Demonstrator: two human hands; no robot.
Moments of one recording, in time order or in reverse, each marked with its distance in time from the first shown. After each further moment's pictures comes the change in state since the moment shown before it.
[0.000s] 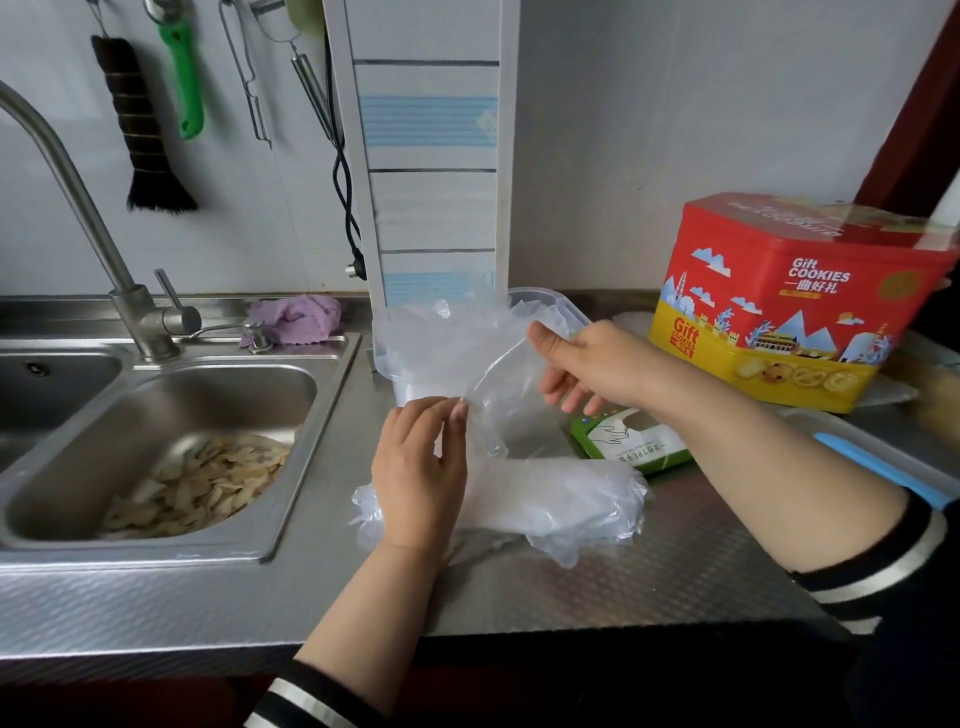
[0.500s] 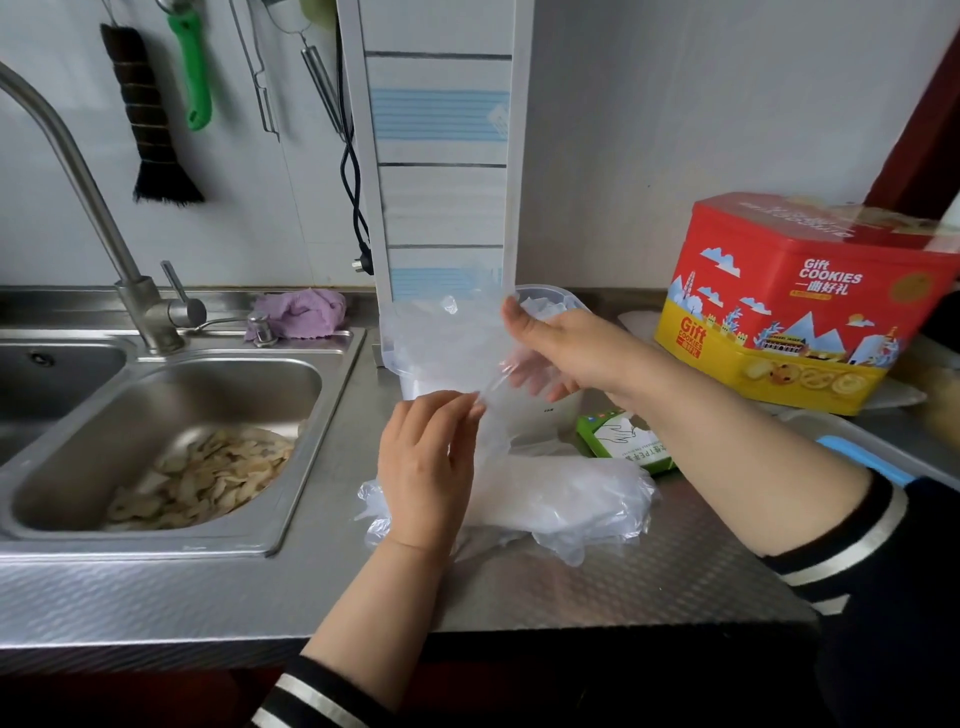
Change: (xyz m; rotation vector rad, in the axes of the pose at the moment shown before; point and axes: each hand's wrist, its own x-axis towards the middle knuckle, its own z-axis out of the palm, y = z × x) left_hand 0.002 -0.003 -0.001 0.014 0.062 0.205; right_hand 0.005 -0.027 0.014 0.140 -0.038 -0.072
